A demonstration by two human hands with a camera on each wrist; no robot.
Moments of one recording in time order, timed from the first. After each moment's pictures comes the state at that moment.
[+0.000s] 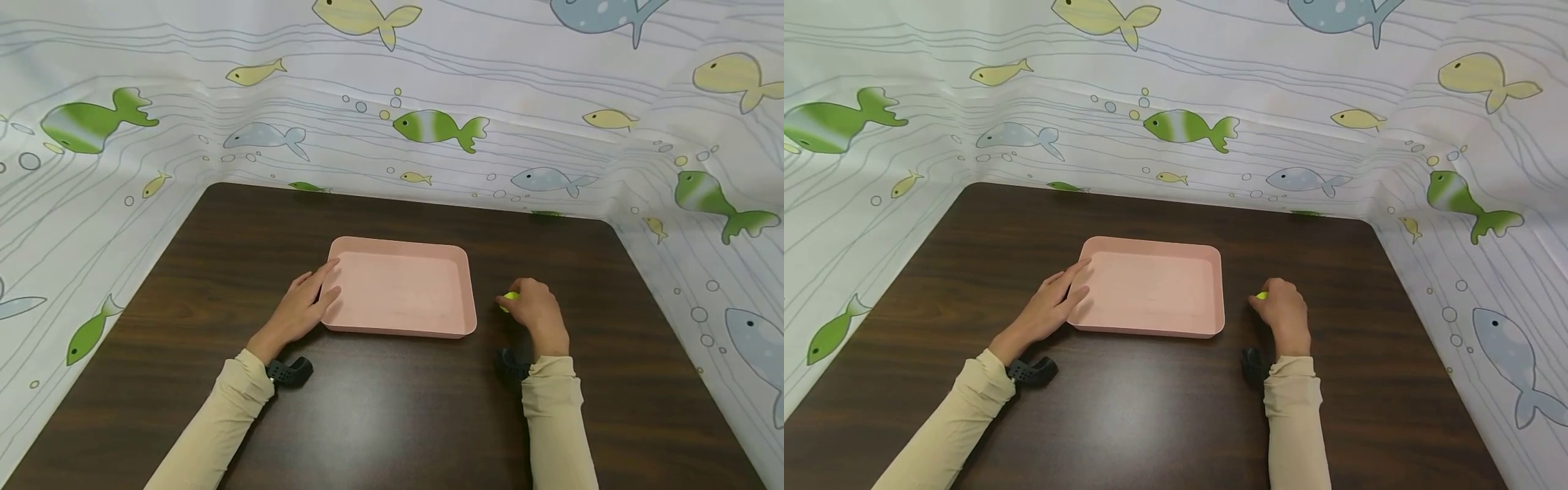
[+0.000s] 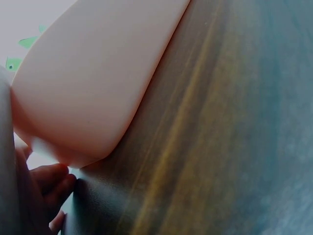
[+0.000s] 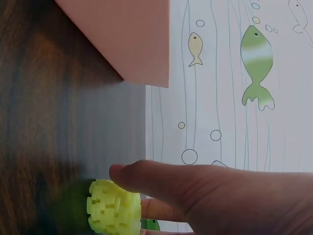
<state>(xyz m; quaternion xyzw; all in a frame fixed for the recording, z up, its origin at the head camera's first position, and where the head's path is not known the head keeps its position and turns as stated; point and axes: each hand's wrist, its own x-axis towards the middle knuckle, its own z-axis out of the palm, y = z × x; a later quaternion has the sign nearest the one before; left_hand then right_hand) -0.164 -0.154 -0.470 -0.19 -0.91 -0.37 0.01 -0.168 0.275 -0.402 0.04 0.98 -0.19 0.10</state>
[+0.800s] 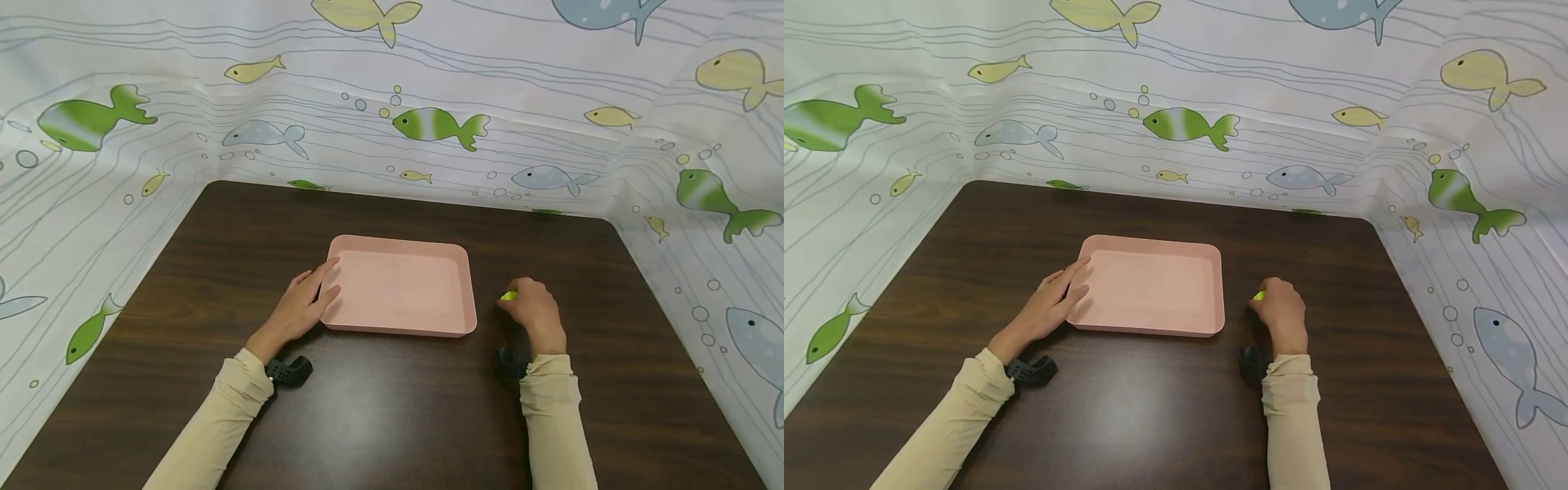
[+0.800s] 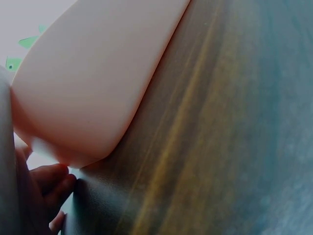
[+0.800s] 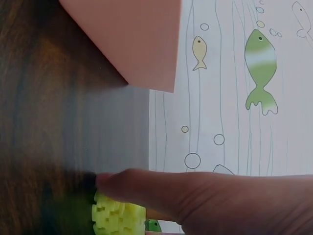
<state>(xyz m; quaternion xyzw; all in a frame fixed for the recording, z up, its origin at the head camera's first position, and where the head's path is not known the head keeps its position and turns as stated) -0.163 -0.154 -0.470 -0.19 -0.91 -0.37 0.01 -0.170 0.273 -0.405 0.05 0.98 -0.18 0.10</state>
